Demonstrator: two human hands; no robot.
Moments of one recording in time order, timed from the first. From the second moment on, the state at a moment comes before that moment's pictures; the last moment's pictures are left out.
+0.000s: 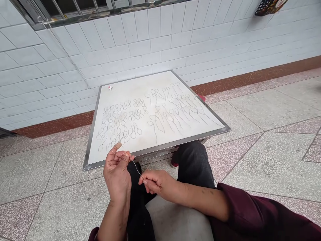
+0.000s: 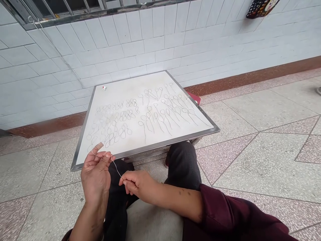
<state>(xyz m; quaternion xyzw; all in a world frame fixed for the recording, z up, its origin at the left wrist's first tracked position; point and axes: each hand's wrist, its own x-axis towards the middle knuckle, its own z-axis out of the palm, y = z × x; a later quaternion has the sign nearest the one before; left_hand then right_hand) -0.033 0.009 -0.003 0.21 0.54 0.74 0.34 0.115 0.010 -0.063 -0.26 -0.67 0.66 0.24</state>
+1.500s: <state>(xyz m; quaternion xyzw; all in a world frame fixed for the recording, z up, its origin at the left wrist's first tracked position) 0.012 -0.003 -0.019 0.25 0.57 0.67 0.40 0.149 0.009 -0.070 -0.29 -0.75 0.49 0.33</state>
